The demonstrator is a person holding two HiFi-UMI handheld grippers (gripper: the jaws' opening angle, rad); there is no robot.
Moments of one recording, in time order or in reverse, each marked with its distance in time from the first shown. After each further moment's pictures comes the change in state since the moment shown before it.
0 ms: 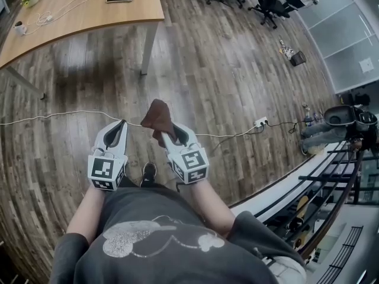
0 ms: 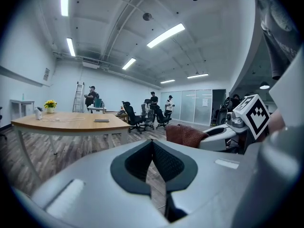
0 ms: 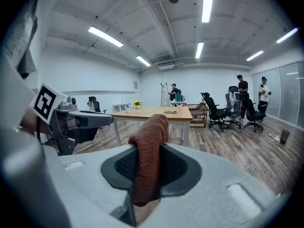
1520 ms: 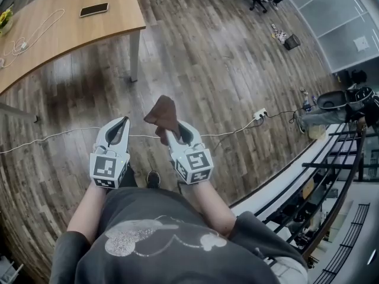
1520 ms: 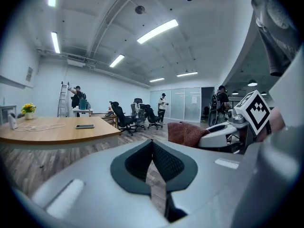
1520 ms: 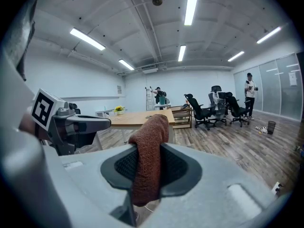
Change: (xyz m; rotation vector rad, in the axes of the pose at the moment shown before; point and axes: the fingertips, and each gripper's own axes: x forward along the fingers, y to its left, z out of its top) left arm 0.099 0.015 0.026 0.081 0.006 -0.127; right arm 0.037 -0.075 0.021 0.103 -0.063 -0.162
